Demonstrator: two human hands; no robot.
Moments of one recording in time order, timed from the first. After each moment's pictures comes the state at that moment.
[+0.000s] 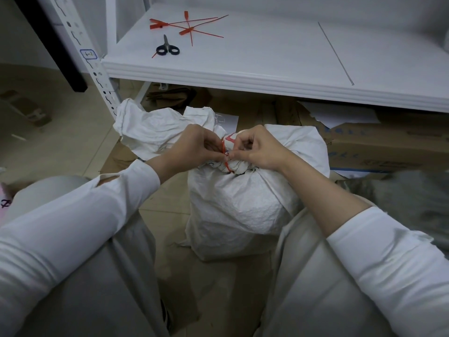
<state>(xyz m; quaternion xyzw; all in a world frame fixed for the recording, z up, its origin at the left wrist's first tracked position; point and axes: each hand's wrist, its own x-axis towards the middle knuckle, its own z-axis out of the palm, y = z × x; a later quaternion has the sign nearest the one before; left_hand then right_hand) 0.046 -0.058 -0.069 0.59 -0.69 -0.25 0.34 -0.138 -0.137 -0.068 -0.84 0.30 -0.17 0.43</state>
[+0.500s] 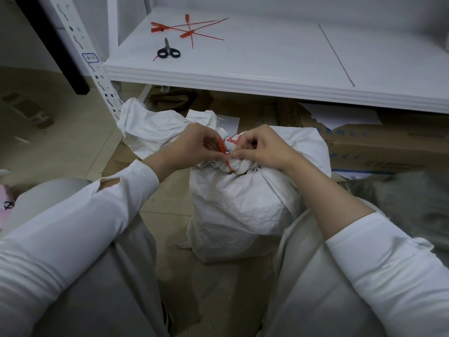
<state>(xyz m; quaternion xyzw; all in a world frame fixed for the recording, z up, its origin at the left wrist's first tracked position) 0.049 -0.065 -0.062 0.60 -0.69 -0.27 0.31 -0.144 -0.141 -0.061 -0.83 0.32 -0.17 0.42</state>
